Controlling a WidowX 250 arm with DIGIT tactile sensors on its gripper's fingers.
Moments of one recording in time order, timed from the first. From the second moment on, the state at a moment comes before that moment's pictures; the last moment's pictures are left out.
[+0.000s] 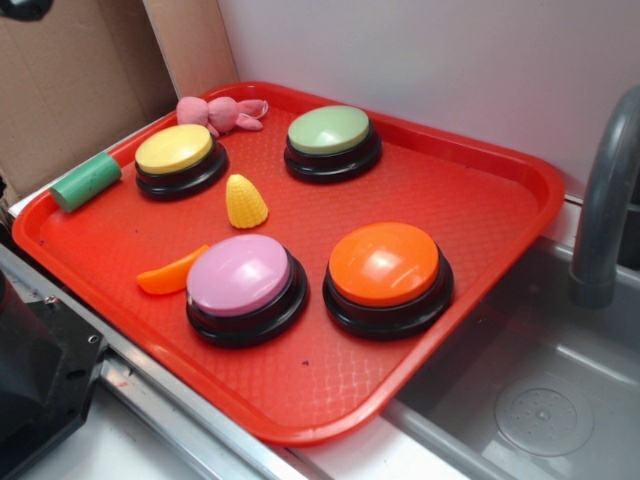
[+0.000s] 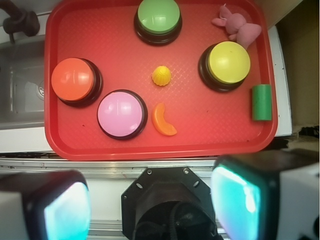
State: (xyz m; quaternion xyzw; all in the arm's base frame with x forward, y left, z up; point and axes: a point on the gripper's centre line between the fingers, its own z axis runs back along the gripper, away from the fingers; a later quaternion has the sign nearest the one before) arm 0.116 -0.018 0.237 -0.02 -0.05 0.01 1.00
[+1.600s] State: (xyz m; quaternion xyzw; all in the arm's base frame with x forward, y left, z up) arm 0.229 0.030 0.073 0.03 -0.05 0.21 0.98
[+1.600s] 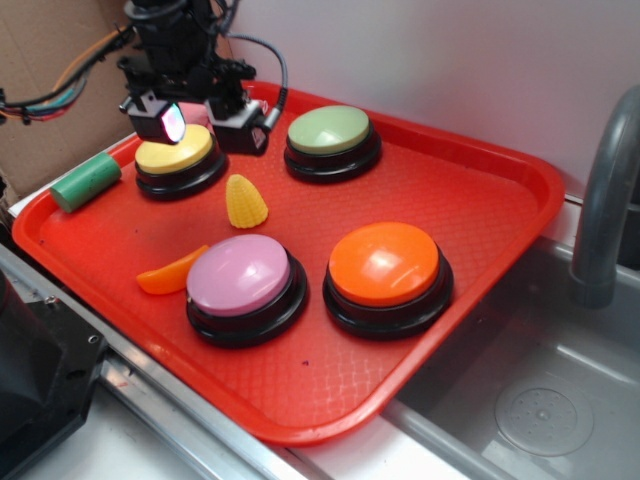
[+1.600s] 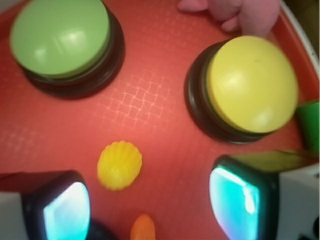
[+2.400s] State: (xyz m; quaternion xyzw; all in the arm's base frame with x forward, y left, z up) arm 0.237 0.020 0.019 0.02 -0.01 0.20 0.98
